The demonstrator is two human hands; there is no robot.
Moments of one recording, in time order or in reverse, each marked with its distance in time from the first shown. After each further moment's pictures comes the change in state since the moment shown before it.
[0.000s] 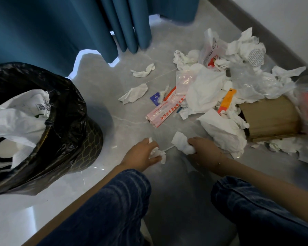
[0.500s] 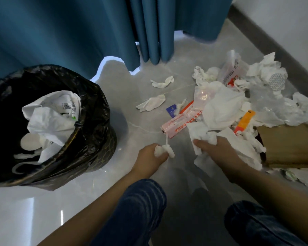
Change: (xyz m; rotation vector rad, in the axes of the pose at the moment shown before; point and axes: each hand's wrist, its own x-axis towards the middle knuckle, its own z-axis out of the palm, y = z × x) left_hand -0.013 0.025 -0.033 -0.530 0.171 -0.336; right_hand -0.013 -0.047 -0.056 0.871 0.163 0.218
